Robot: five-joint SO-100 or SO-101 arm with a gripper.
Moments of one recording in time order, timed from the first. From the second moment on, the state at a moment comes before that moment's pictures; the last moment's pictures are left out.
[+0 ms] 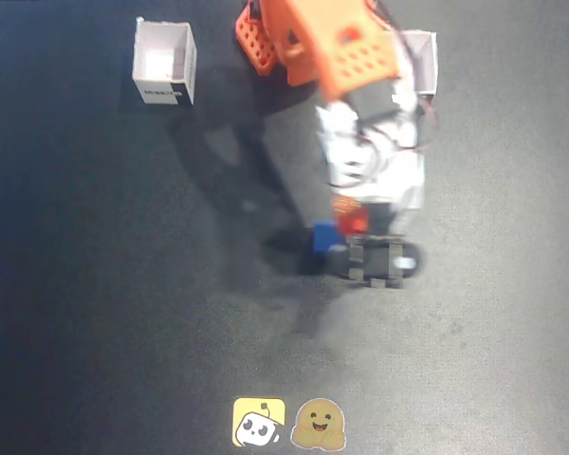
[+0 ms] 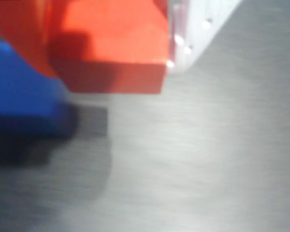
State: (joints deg) arm -21.1 109.4 119.7 62.3 110.6
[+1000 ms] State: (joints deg) arm 29.6 127.4 125.3 78.0 87.8
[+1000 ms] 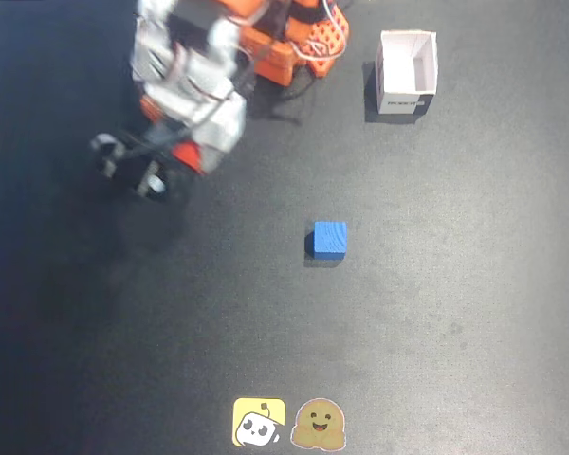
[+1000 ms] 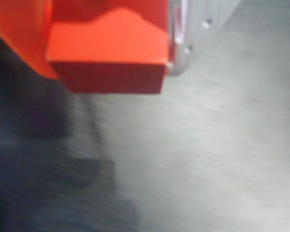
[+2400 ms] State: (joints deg) arm 69.9 137.2 135.4 84.4 85.3
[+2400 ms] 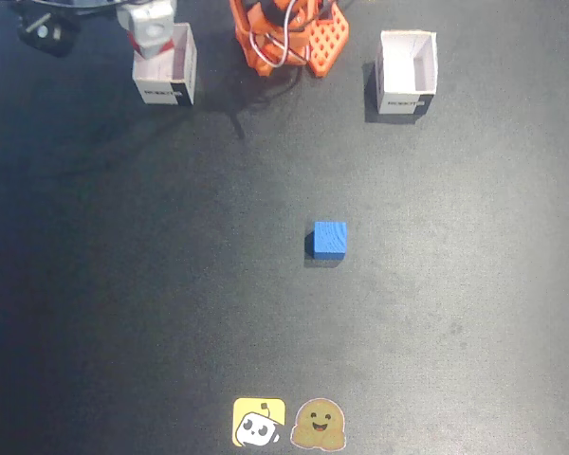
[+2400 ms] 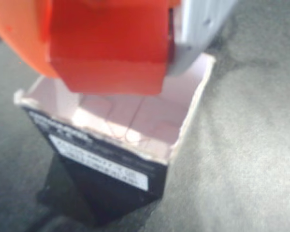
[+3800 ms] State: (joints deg) arm 67.0 139.9 136.1 82.2 82.3
